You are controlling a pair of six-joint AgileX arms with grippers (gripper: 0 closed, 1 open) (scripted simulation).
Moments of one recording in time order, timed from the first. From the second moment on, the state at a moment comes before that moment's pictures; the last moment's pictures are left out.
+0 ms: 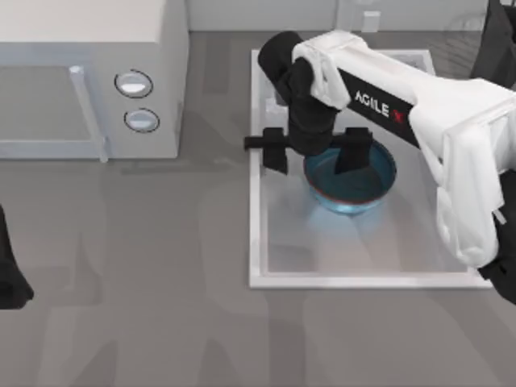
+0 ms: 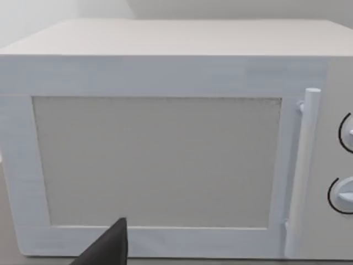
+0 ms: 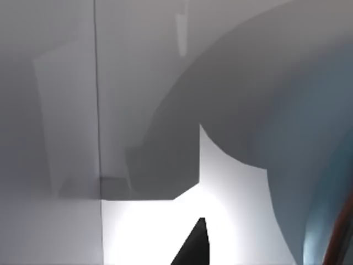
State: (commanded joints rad) left arm 0.00 0.00 0.00 0.00 0.00 0.00; right arm 0.50 2.86 2.51 -1.04 0.11 0.52
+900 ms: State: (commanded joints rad) left arm 0.00 0.00 0.00 0.00 0.00 0.00; right arm 0.50 2.86 2.51 -1.04 0.11 0.52
